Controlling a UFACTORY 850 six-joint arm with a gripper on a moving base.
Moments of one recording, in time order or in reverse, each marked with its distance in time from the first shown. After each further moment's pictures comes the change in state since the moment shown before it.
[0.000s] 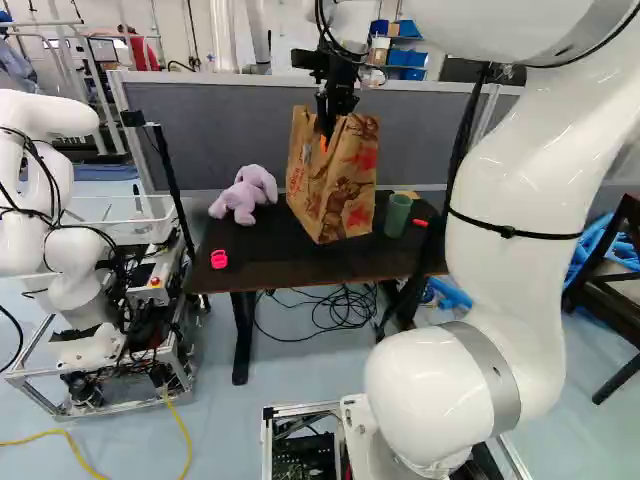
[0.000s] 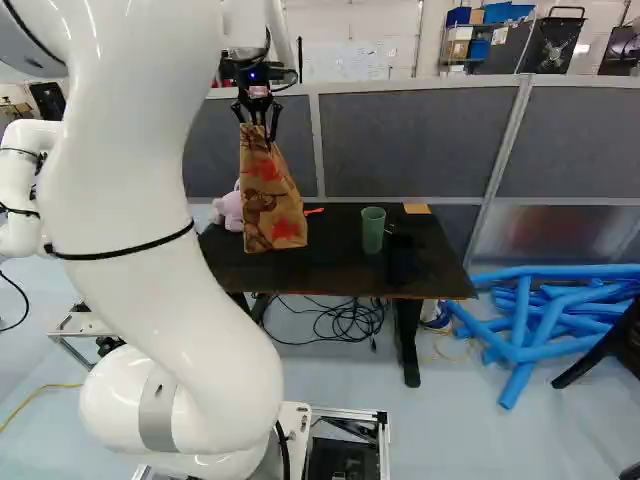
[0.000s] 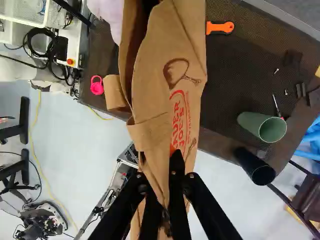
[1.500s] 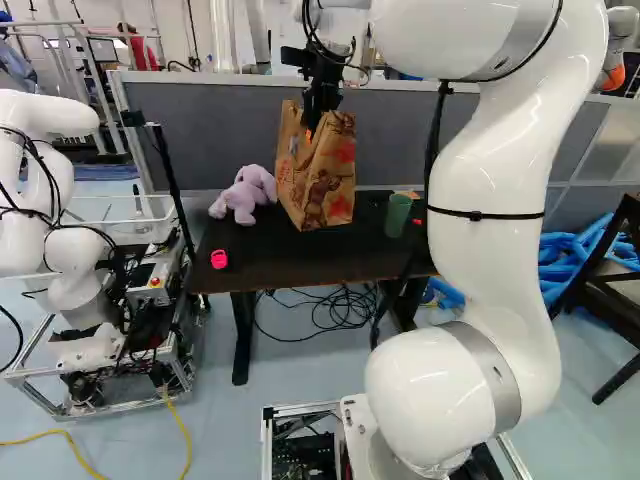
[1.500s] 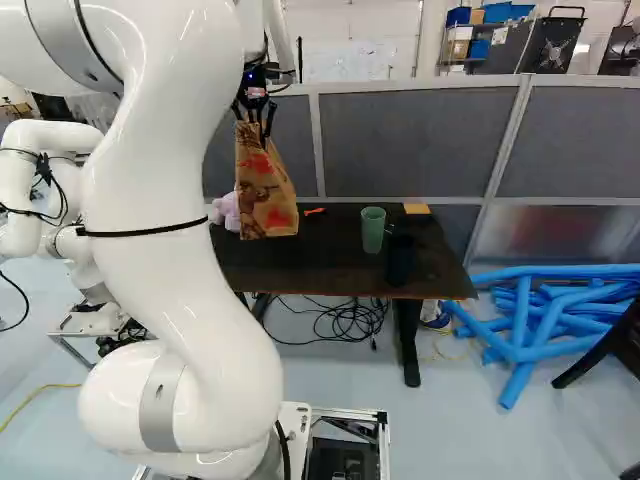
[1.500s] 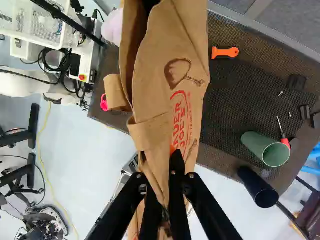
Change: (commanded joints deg) arm 1.4 -7.4 -9.1 2.4 0.0 0.0
